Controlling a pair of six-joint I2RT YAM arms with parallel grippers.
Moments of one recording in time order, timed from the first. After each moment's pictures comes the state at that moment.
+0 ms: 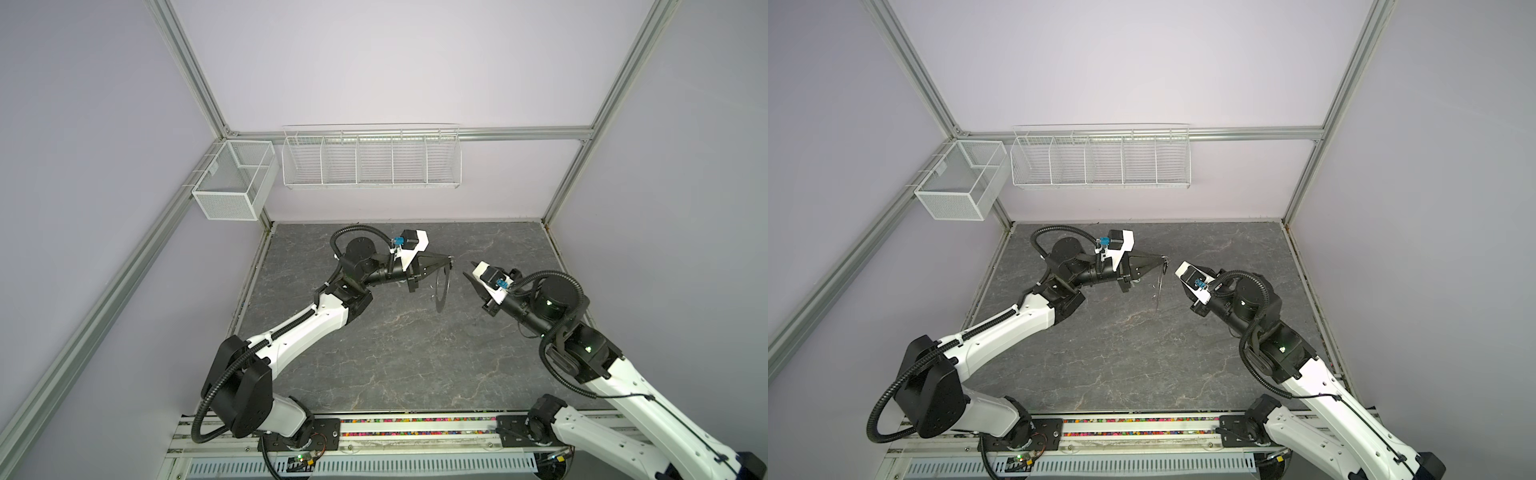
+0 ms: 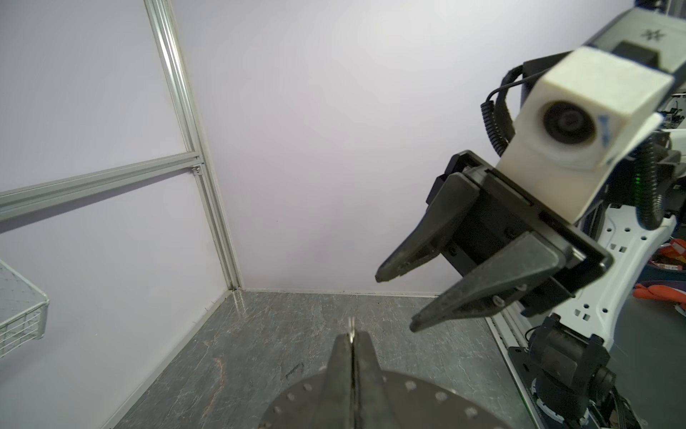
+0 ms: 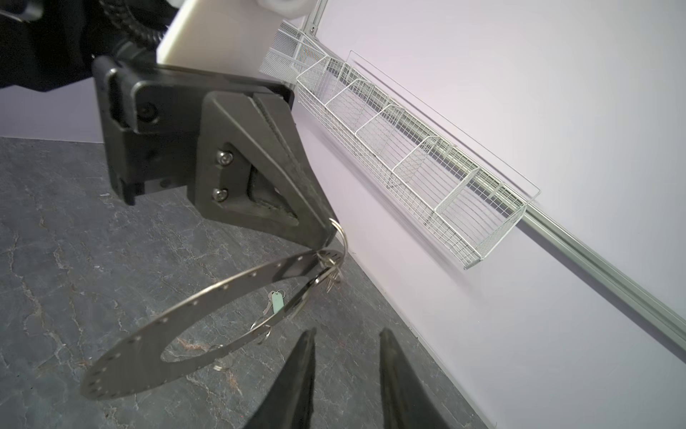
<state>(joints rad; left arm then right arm) -0.71 1.47 1.09 0.56 0.82 -0.01 0.66 0.81 0.90 -0.18 -0.06 -0.52</state>
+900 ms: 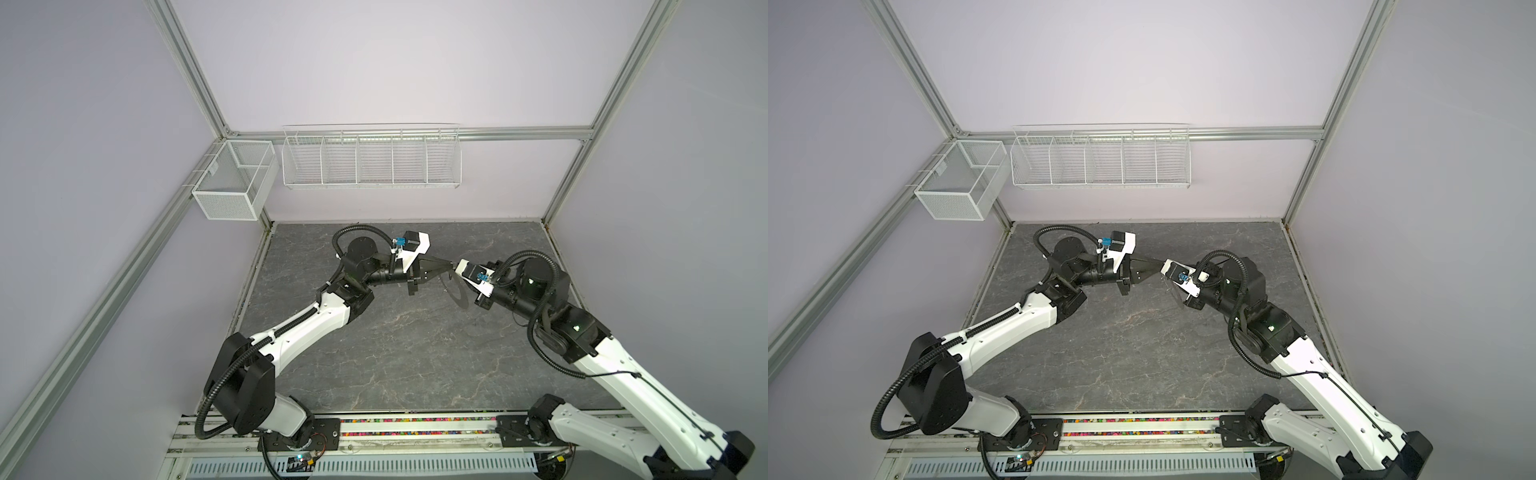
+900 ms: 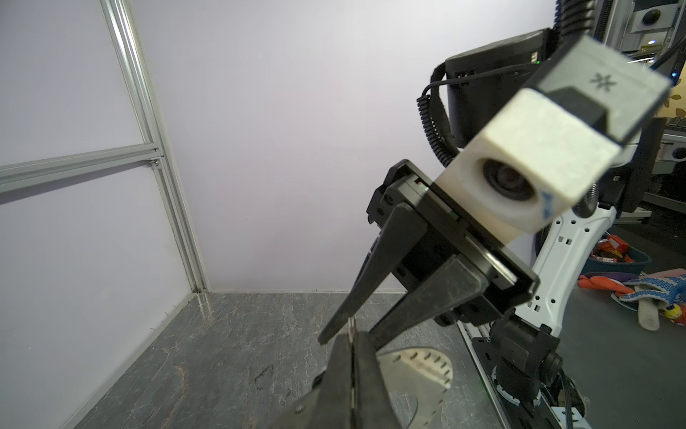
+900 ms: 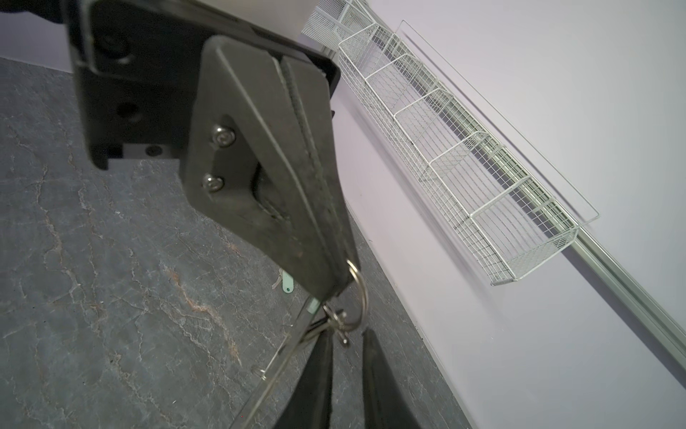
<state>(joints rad) -0.71 1.48 1.10 0.56 0.90 -0.05 0.63 0.95 1.02 -0.29 -0.16 -0.66</state>
